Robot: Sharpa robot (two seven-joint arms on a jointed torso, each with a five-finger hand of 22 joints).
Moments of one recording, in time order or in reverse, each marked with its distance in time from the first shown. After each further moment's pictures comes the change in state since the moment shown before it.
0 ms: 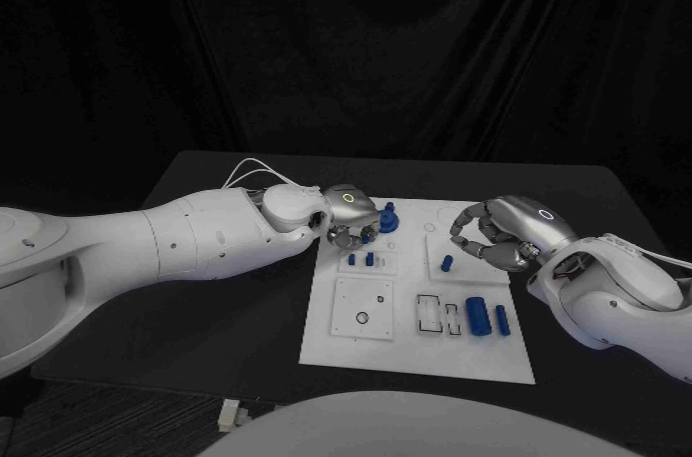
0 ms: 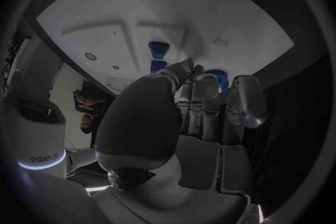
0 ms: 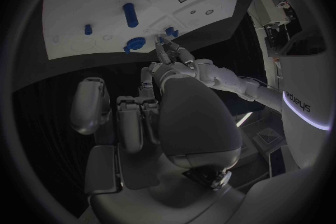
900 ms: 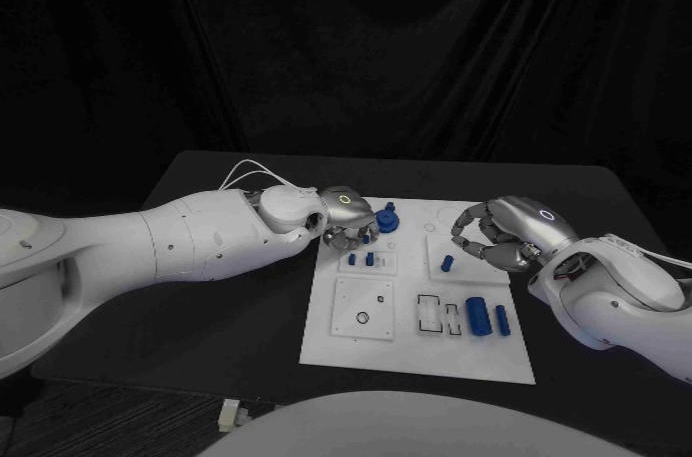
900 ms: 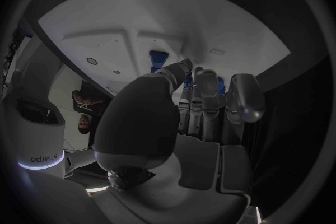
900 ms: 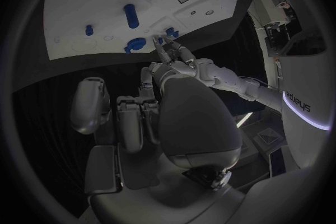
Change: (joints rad) left arm -0.004 -0.010 -0.002 -0.003 -0.001 0.014 -0.008; left_hand -0.025 -0.017 0.020 -0.011 -0.011 -0.169 -0.066 -0.059 -0.044 -0.037 0.024 -0.051 -0.019 -0.027 0.013 -0.027 -0.053 0.016 -0.013 0.001 -0.044 0.000; right arm 0.000 -0.003 0.000 0.000 0.000 0.003 -0.001; right_hand 0.000 0.000 0.000 0.000 0.000 0.000 0.000 0.000 0.000 0.000 0.000 0.000 0.001 0.000 0.000 0.000 0.000 0.000 0.000 0.000 -0.005 0.000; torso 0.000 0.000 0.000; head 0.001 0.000
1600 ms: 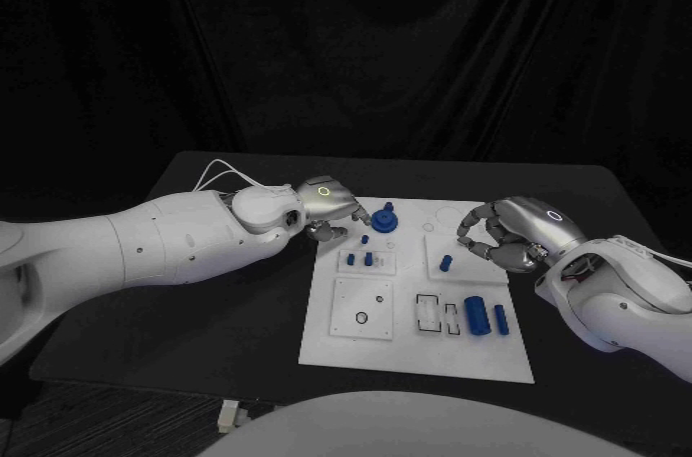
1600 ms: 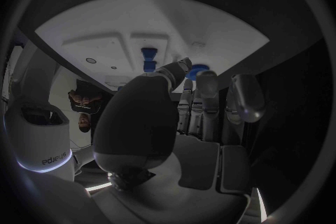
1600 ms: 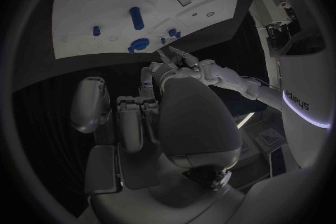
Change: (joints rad) left arm 0.015 -0.110 -0.001 0.068 0.000 -0.180 -0.009; left_hand -0.008 -0.019 0.016 0.000 -0.008 -0.079 -0.035 0.000 -0.036 -0.105 0.012 -0.051 -0.031 0.002 0.005 0.004 0.002 0.000 0.000 0.000 0.003 0.000; right arm 0.002 -0.037 0.000 0.017 0.000 -0.001 -0.002; right_hand 0.000 0.000 -0.003 -0.003 -0.008 0.000 0.000 0.000 0.000 0.000 0.000 -0.014 0.000 0.000 0.000 -0.005 0.000 0.000 -0.010 -0.005 -0.028 0.000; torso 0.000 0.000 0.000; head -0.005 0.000
